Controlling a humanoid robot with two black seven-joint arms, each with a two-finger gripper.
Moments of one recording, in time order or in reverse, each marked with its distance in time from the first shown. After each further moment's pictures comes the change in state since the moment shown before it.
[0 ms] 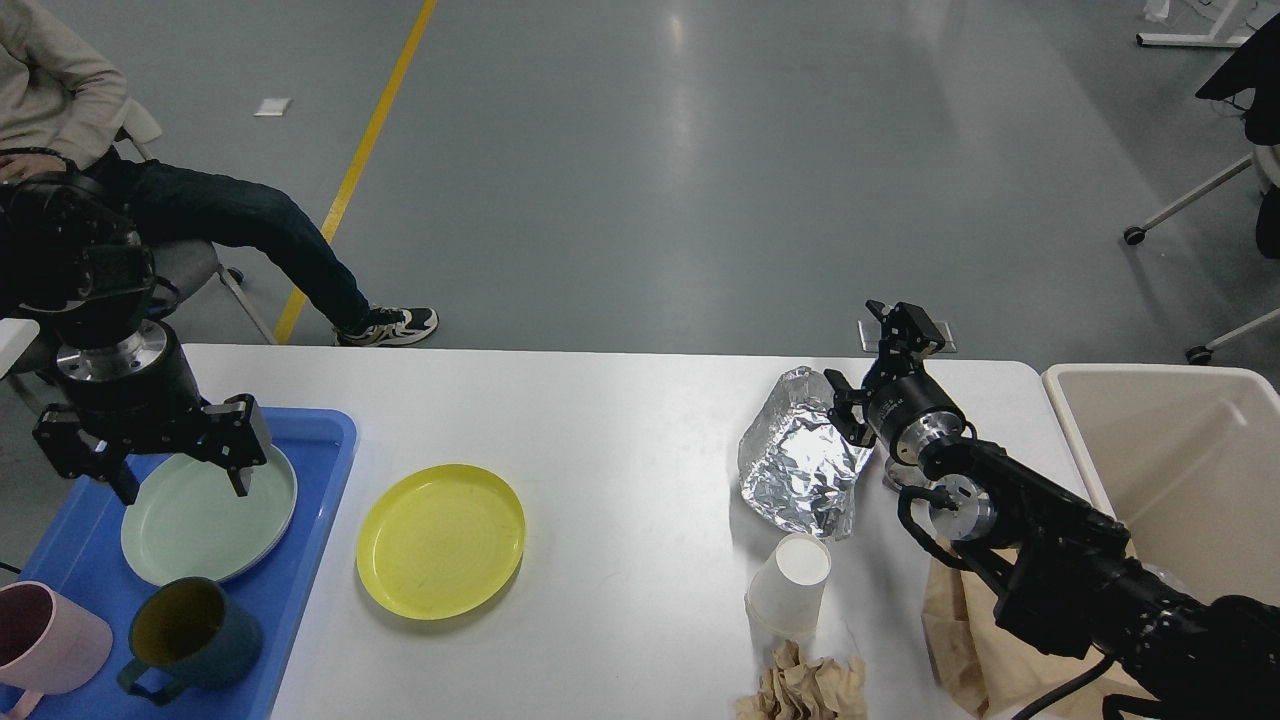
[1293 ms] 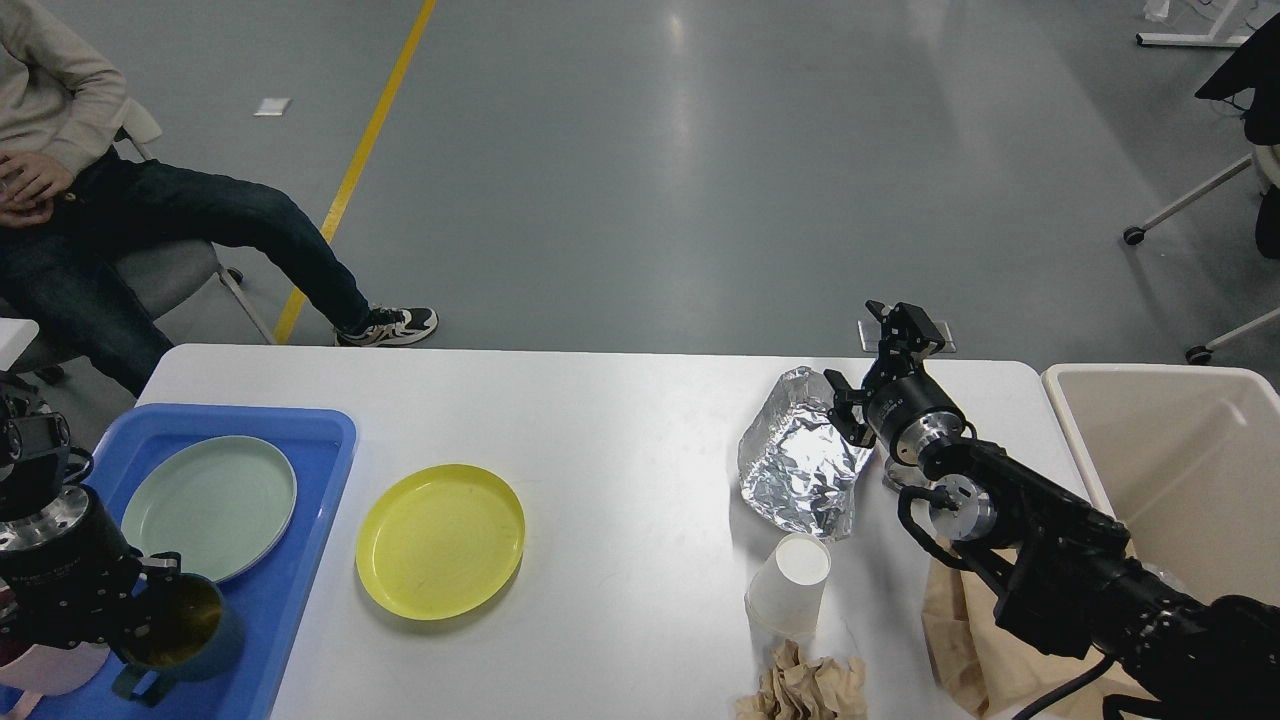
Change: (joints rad) left arm 0.481 0.210 -0.179 0.259 0.001 -0.031 0.008; right arm 0.000 0.000 0.000 0.000 0.000 0.000 0.000
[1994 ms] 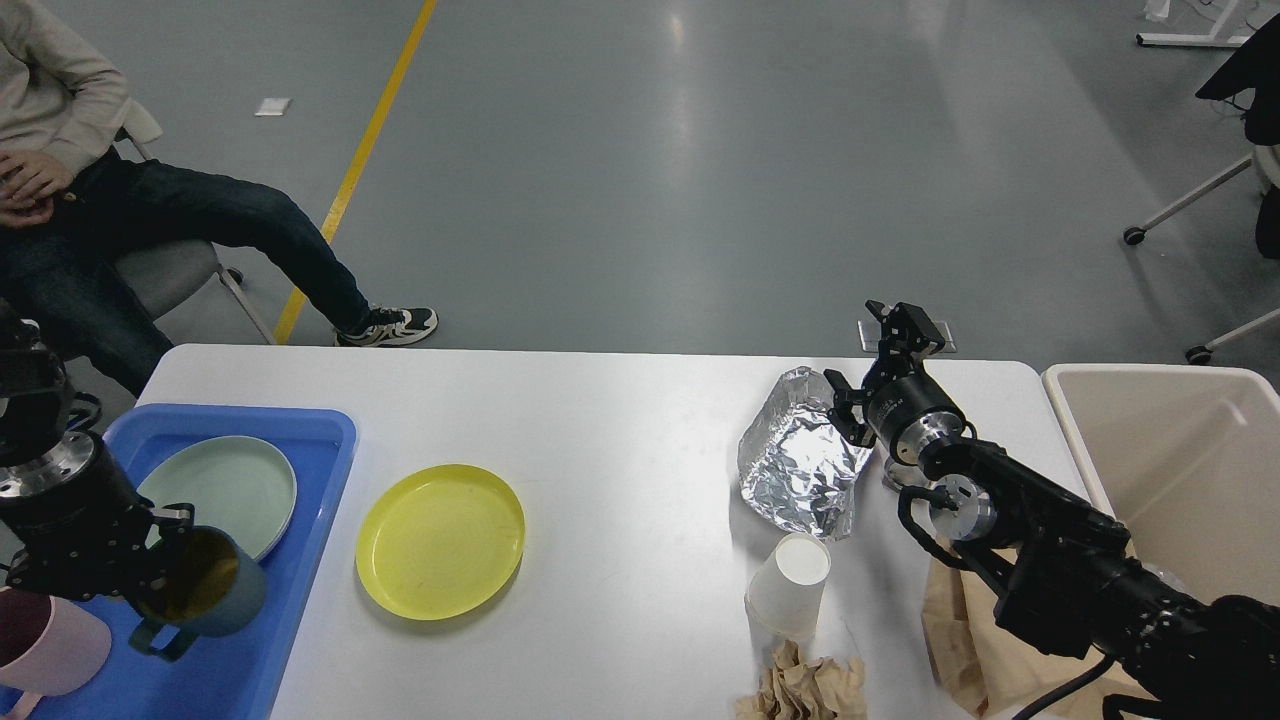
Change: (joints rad) left arm -0.195 0.027 0.023 -0.152 0.015 0.000 0.003; right arm 0.000 0.000 0.000 0.000 0.000 0.000 0.000
